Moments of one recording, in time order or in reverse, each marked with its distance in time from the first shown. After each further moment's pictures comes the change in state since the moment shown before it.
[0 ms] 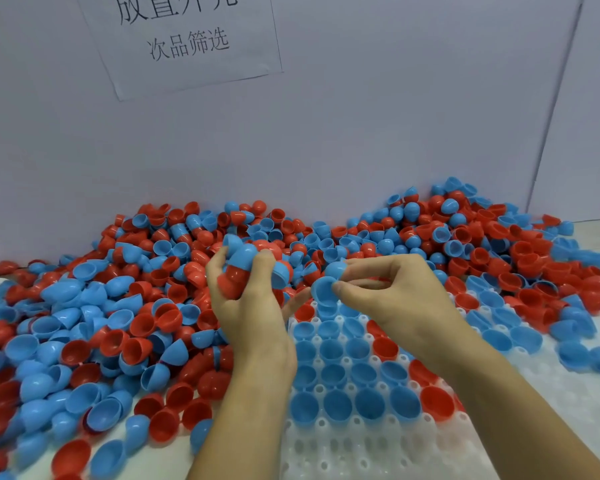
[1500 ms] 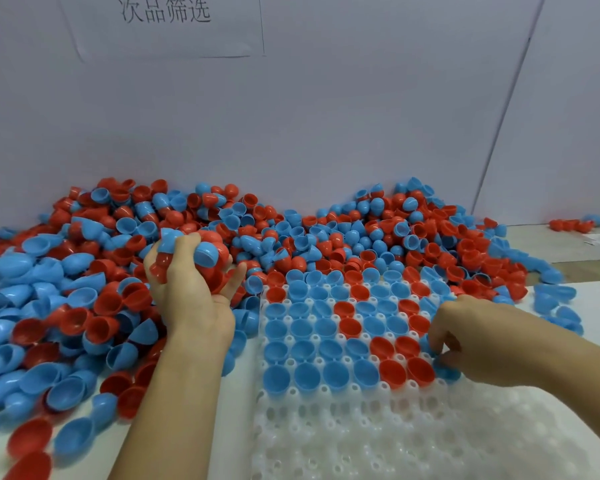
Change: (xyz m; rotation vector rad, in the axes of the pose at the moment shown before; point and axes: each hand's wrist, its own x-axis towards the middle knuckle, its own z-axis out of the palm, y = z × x) left_hand 0.034 0.019 -0.025 -0.130 0.099 -0.252; right_hand -0.034 0.025 -0.103 -1.377 -0.492 0.171
